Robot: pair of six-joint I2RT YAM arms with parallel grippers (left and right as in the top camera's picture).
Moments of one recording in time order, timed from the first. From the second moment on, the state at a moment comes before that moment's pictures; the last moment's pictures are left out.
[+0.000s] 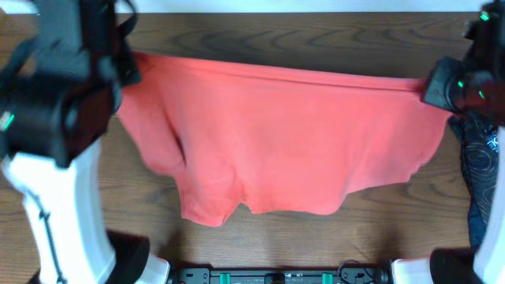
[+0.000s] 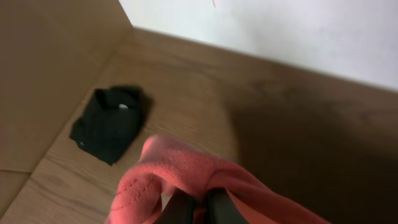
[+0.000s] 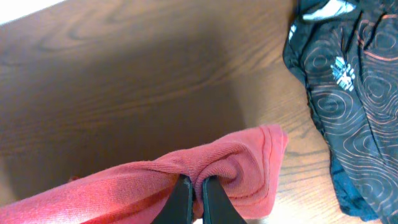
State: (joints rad) left arm -0.22 1.71 2.57 -1.69 -0.50 -0.36; right arm 0.04 1.61 2.23 -1.69 0.13 0.39
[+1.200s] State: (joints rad) left arm -0.22 2.29 2.57 -1.39 -0.48 -0.35; right arm 0.04 2.13 2.23 -1.24 0.16 0.35
